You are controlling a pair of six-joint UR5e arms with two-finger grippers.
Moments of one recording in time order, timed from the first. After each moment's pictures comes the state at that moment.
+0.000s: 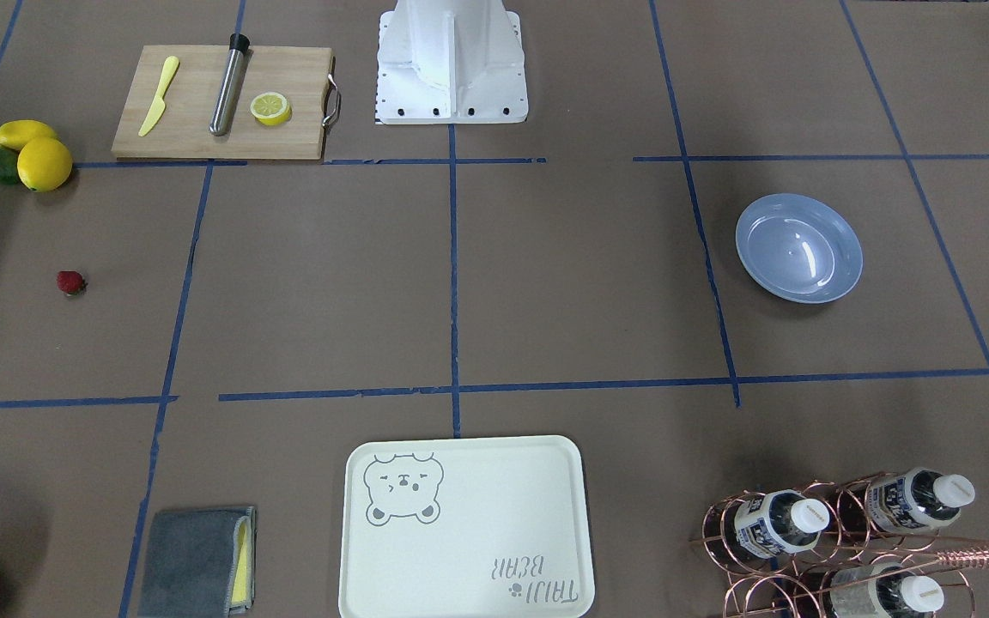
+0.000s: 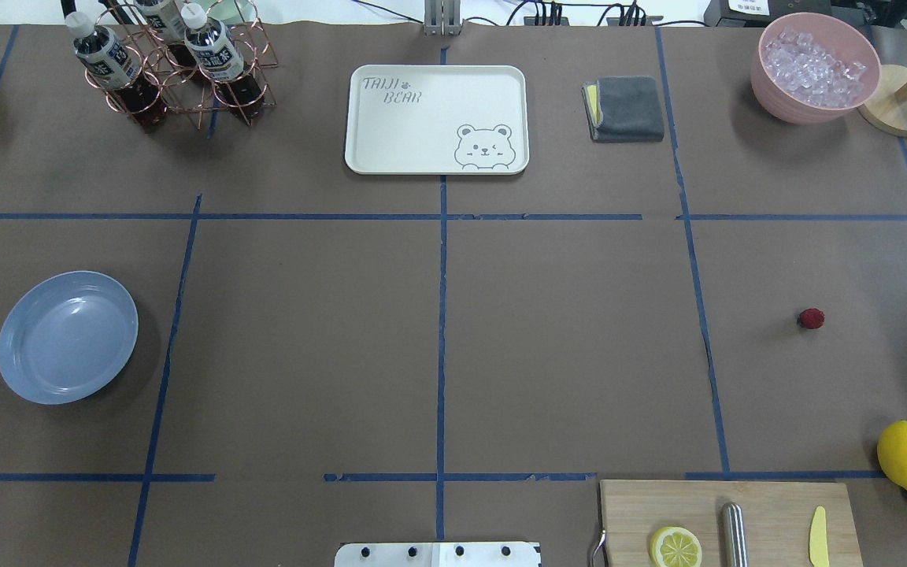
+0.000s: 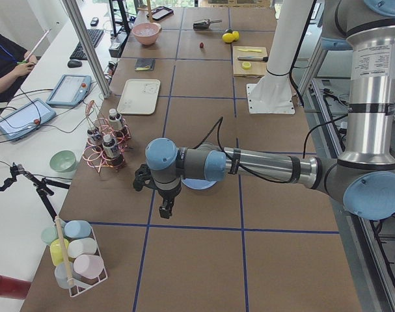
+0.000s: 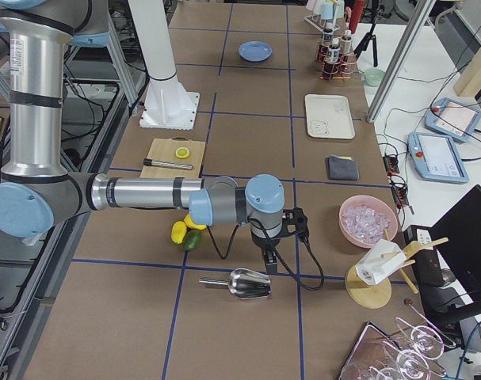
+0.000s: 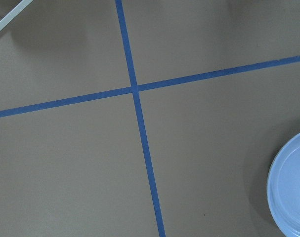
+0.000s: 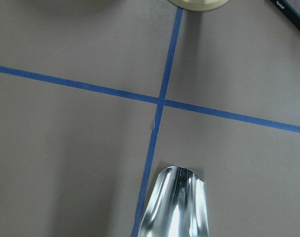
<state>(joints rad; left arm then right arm) -1.54 -1.54 -1.73 -1.51 -2.39 0.14 1.57 -1.68 1.72 -1.48 2.31 -0.09</state>
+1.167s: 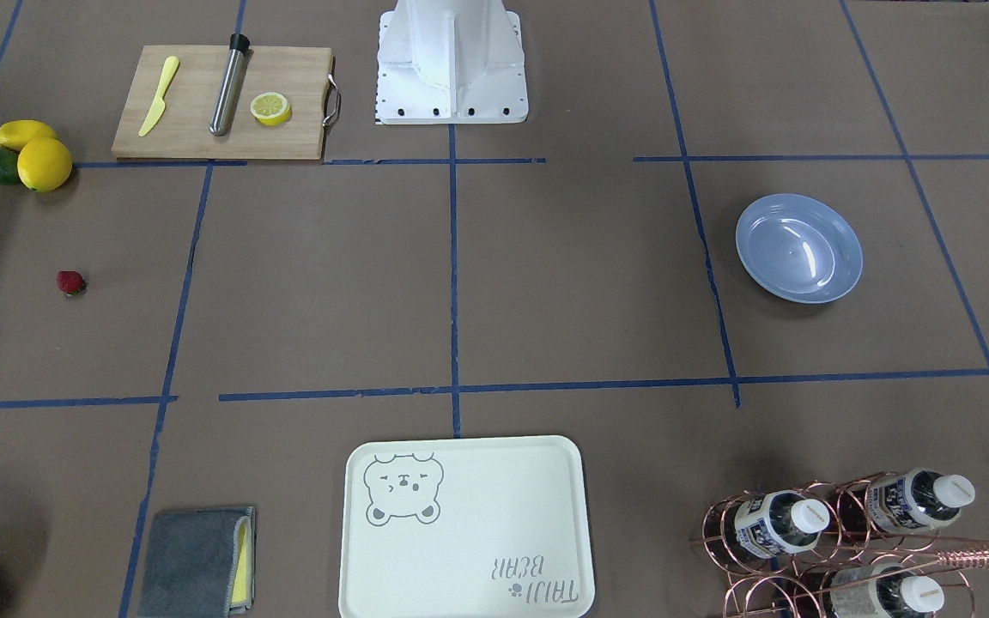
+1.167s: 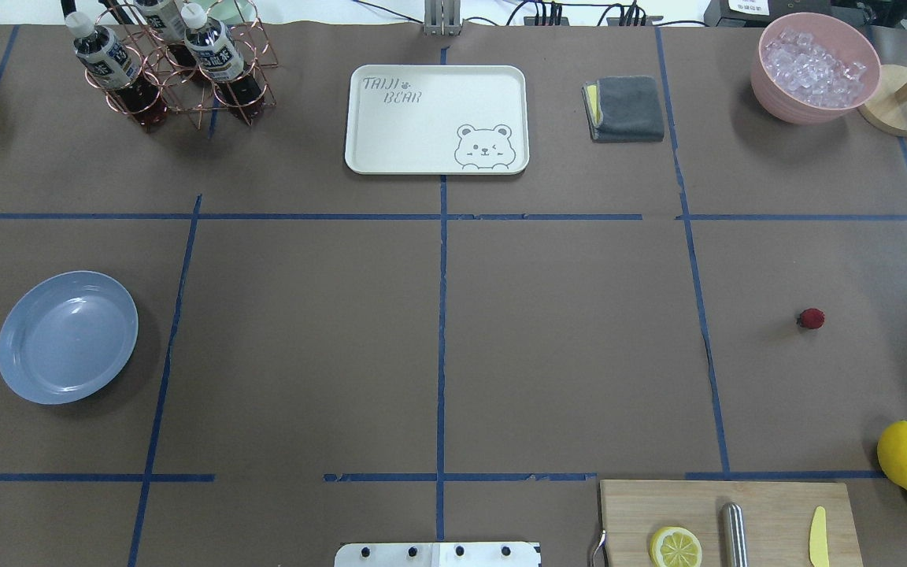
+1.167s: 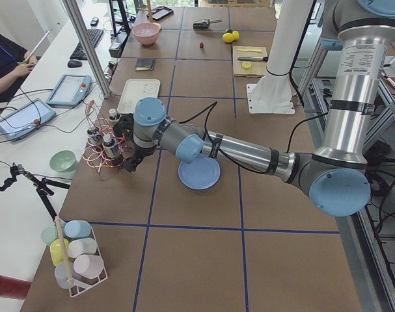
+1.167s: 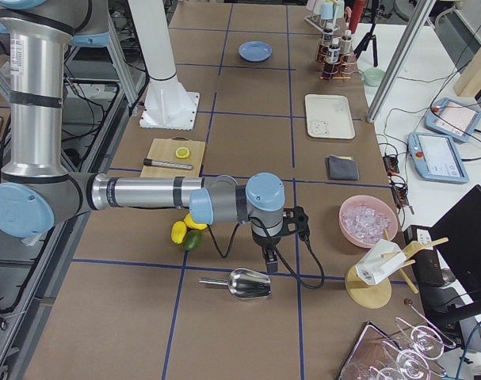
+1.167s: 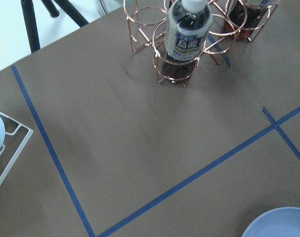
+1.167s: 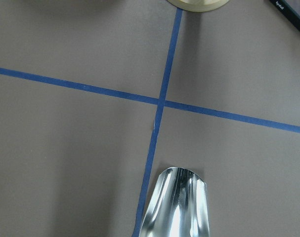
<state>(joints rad) -1.47 -1.67 -1.70 -2.01 -2.41 0.07 1.57 -1.67 1.72 -1.48 2.31 -0.09</state>
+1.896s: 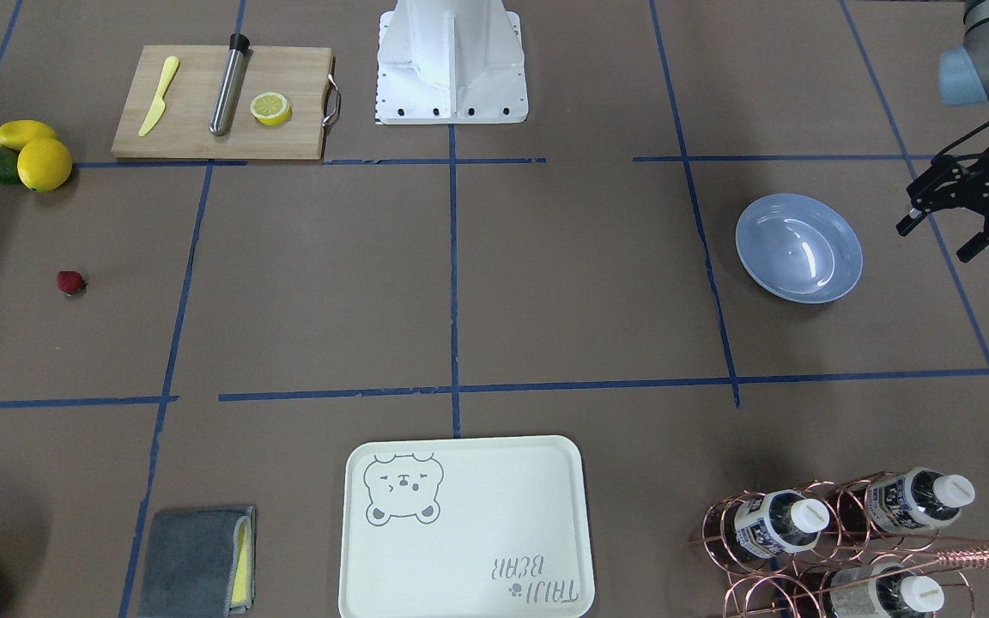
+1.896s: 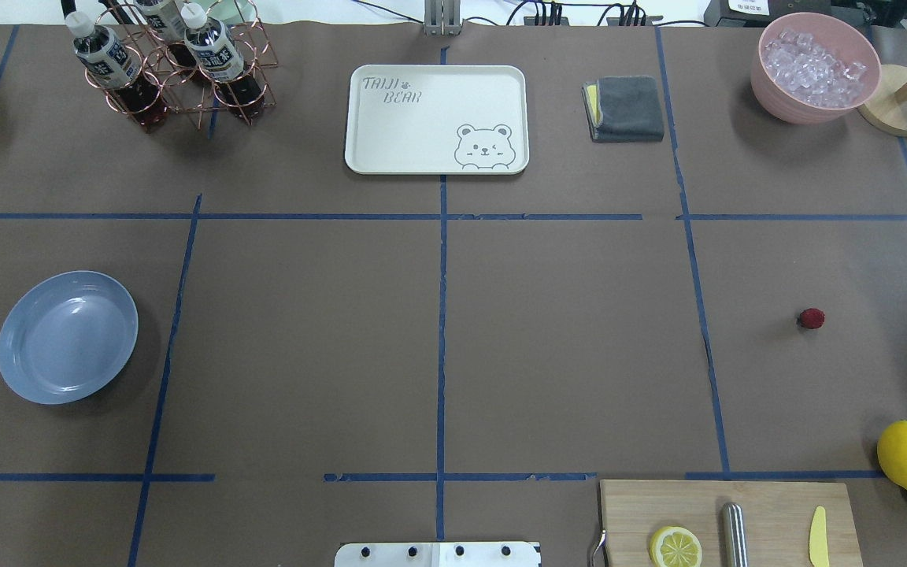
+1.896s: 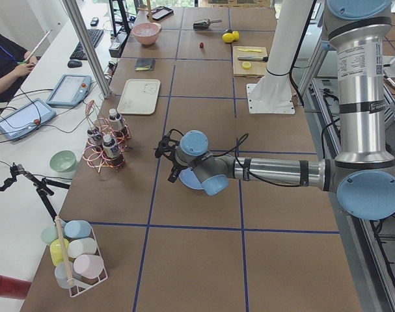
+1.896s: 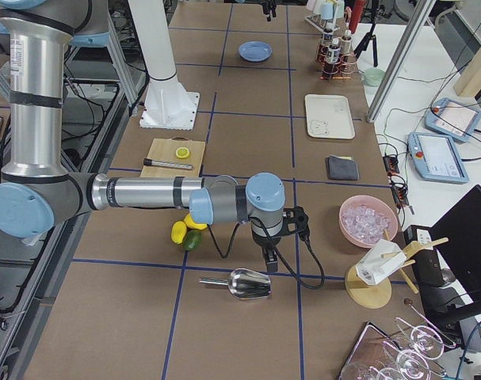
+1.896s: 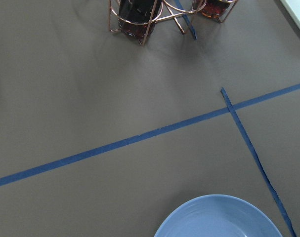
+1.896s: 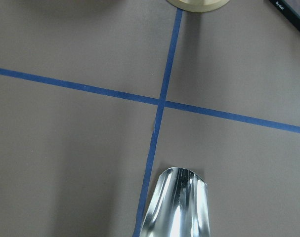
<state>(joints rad) -1.16 -1.40 -1.68 -2.60 -2.27 -0.61 1.57 -1.67 1.72 -1.48 2.32 -0.09</state>
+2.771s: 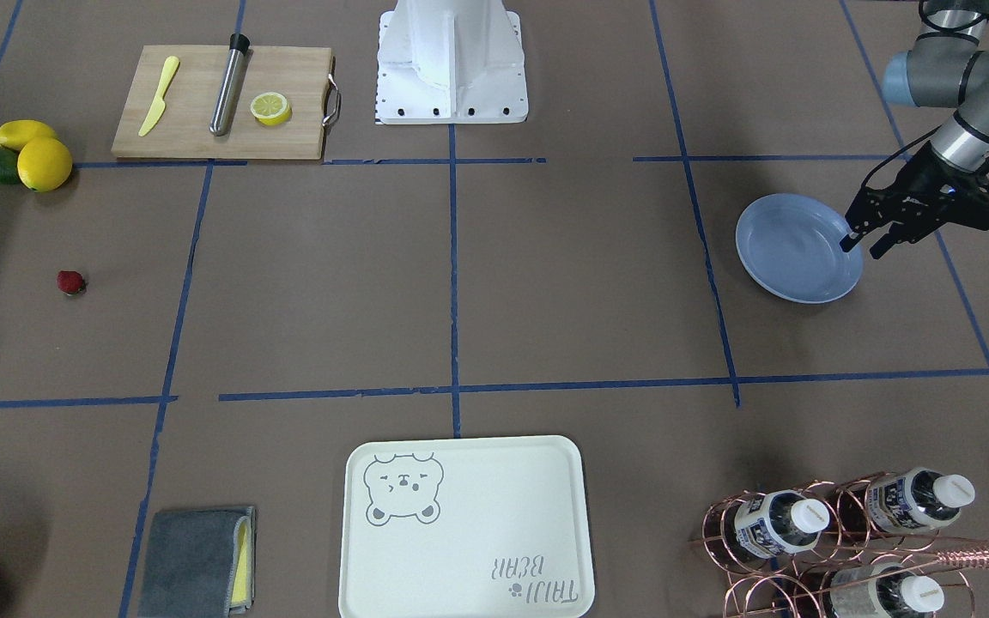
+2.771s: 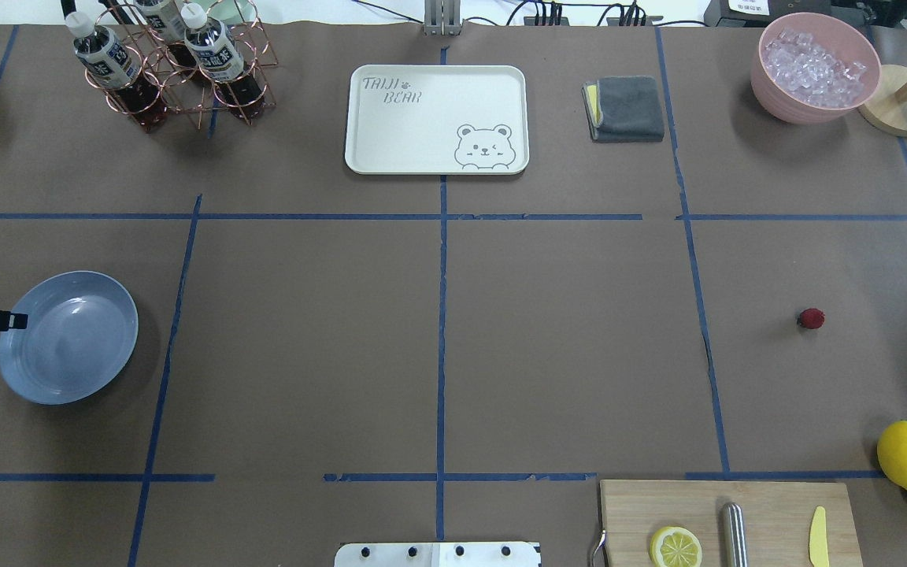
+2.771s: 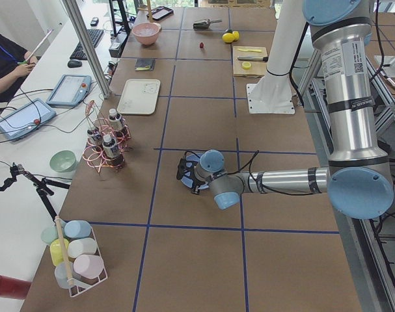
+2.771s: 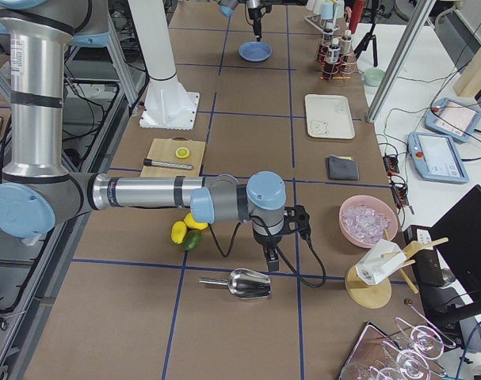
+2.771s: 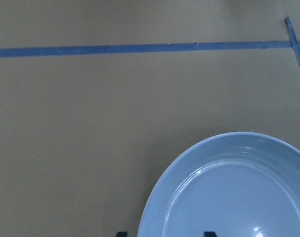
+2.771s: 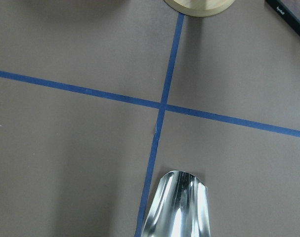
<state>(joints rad) -0.91 -1.36 -1.54 -2.77 -2.09 -0.93 1.57 -1.67 1.72 -1.48 2.32 -0.09</state>
